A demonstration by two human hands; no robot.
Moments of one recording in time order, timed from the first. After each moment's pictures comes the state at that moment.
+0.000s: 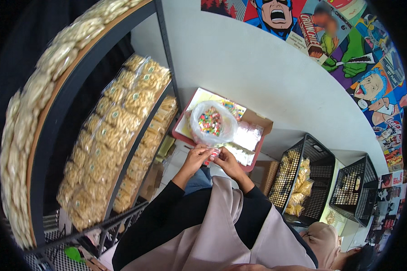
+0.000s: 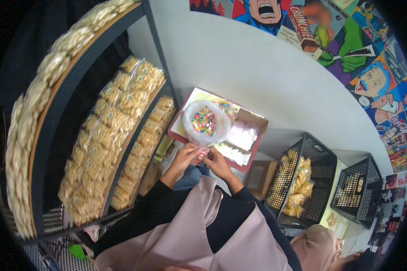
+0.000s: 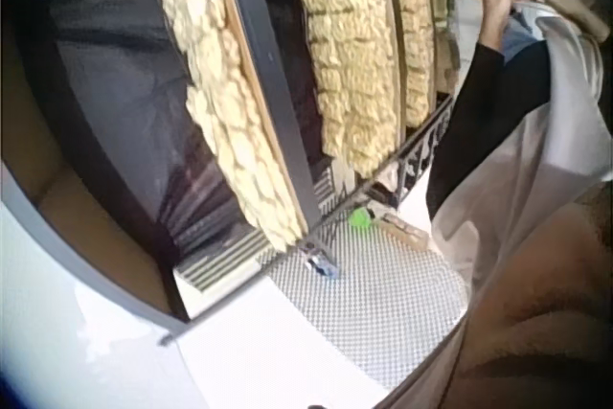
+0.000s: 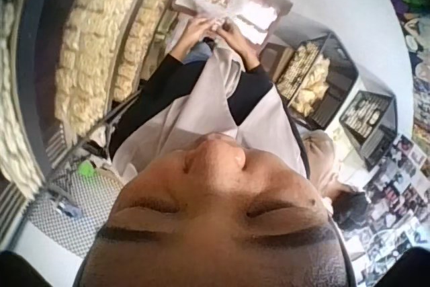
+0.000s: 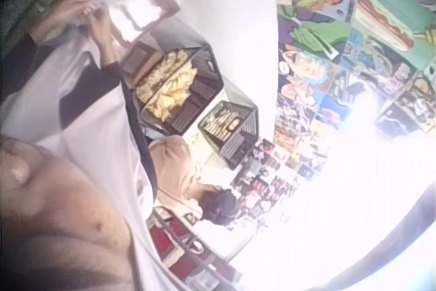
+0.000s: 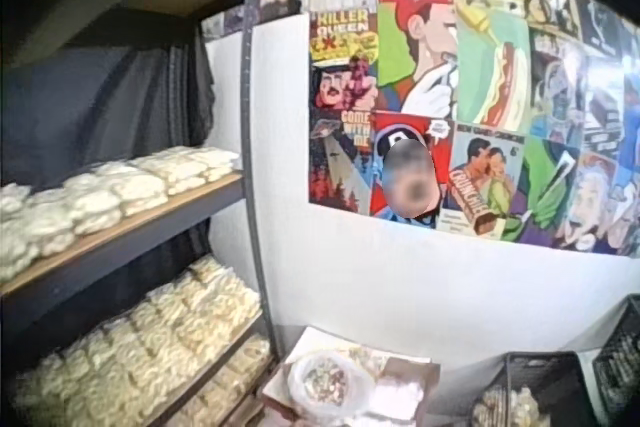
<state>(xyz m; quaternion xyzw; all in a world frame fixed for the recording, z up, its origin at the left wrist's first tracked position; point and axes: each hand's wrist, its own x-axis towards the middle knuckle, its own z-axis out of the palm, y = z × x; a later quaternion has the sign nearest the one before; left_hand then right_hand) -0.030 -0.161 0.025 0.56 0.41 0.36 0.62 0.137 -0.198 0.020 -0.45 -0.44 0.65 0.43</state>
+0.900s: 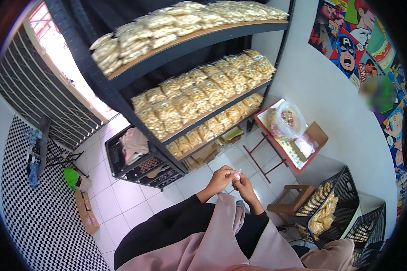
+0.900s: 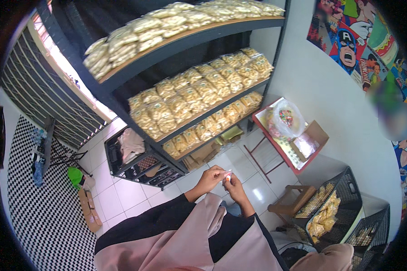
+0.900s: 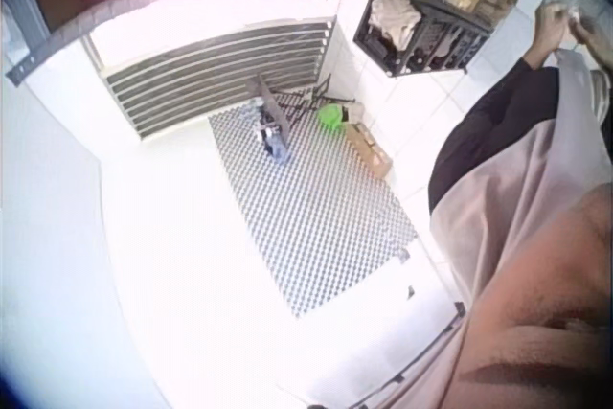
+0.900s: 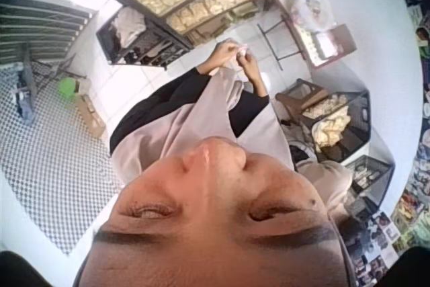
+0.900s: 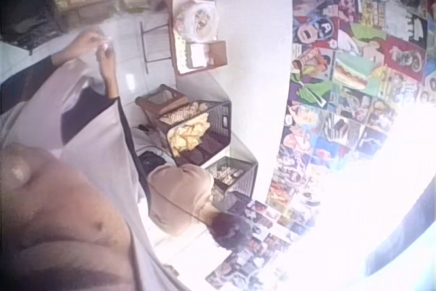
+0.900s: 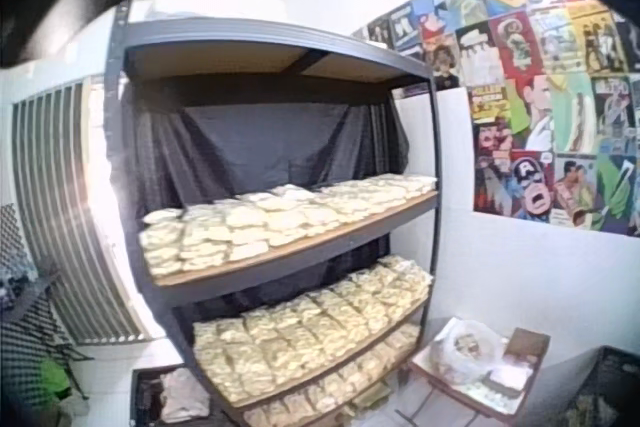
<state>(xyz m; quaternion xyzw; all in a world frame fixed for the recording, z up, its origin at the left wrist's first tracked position) -0.185 -0.507 0.038 0.57 0.57 0.44 0.39 -0.028 -0.479 -0.002 -0.35 -0.54 0.71 0.29</state>
